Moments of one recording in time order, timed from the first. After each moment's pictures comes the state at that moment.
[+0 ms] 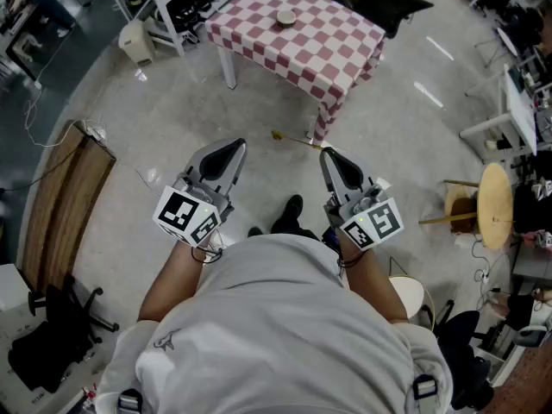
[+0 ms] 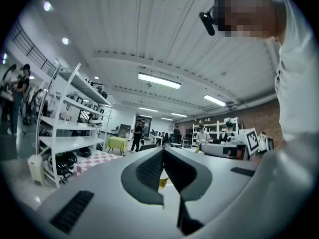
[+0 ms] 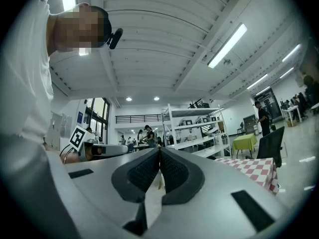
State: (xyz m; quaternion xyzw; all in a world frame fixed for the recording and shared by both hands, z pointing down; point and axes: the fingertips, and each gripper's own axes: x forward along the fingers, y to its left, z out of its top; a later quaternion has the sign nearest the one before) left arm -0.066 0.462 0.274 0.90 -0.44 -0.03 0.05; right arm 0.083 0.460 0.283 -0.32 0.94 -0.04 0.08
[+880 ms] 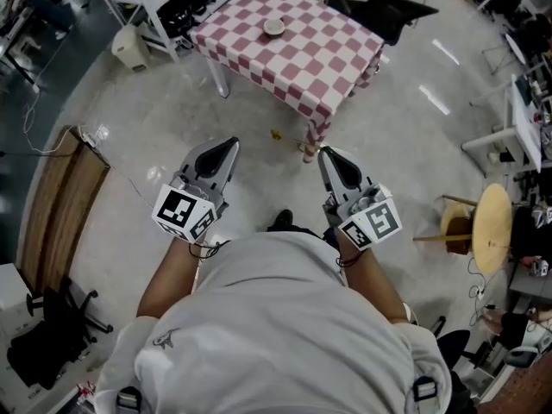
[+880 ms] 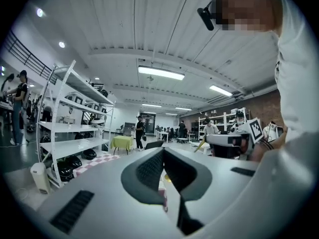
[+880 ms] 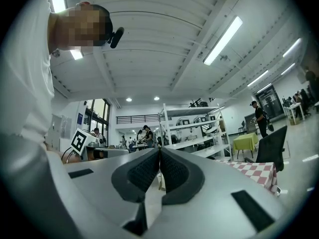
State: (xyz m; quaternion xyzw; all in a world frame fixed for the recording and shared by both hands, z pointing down) left arm -0.009 0.332 0.299 0.88 -0.47 0.01 0.03; right arm 0.149 0.331 0.296 -0.31 0.95 -0.05 0.08
